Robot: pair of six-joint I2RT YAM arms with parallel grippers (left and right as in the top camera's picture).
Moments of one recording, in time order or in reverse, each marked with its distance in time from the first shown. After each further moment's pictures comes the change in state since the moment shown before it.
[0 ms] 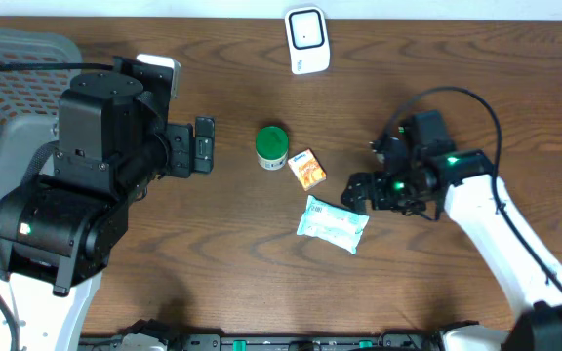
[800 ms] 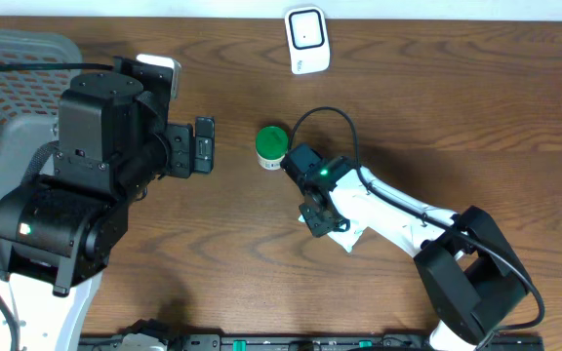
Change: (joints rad) left arm 0.000 0.000 0.000 0.001 0.000 0.000; right arm 0.512 0.364 0.162 -0.023 0.520 0.095
